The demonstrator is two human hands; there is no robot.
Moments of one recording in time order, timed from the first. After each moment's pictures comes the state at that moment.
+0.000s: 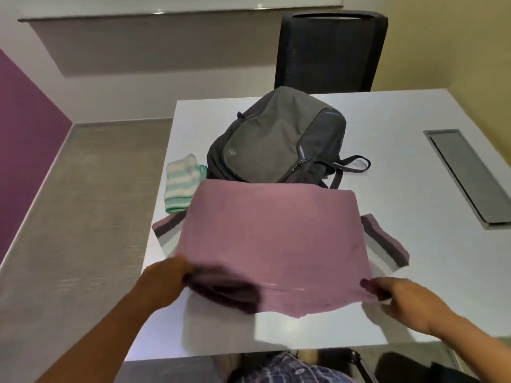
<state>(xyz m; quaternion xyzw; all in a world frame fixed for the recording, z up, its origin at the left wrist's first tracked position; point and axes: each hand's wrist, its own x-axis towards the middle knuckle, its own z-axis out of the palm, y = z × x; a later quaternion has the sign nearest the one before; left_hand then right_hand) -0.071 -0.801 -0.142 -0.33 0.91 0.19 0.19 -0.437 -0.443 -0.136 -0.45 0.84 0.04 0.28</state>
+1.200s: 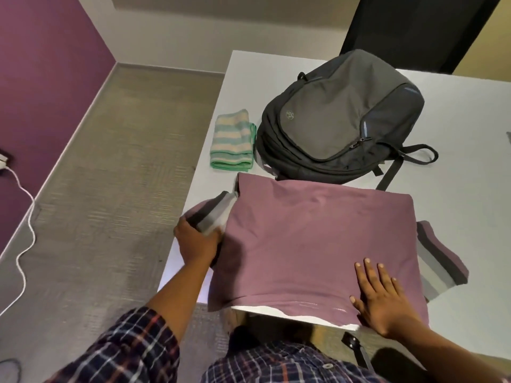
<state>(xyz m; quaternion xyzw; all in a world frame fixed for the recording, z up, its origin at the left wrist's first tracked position) -0.057 -0.774 -0.224 -0.74 0.52 0.38 -0.21 -0.355 -0.491 -0.217 -0.49 0.79 0.23 0.30</state>
